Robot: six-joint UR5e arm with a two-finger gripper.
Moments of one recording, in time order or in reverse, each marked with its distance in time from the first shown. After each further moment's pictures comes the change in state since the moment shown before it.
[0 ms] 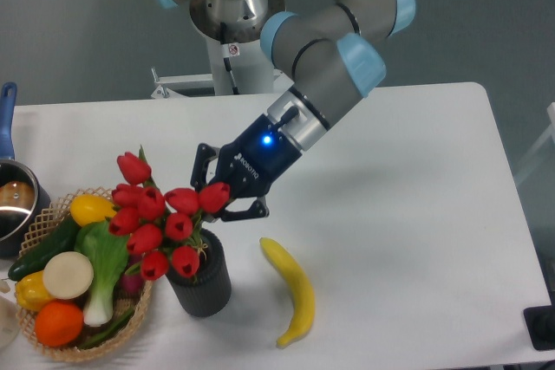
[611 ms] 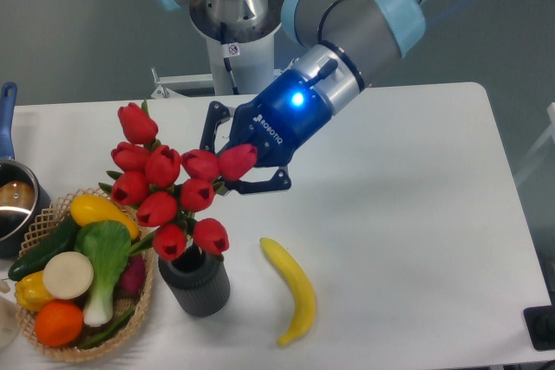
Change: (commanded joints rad) arm 0.043 -0.012 0.174 -0.003 -0.080 -0.241
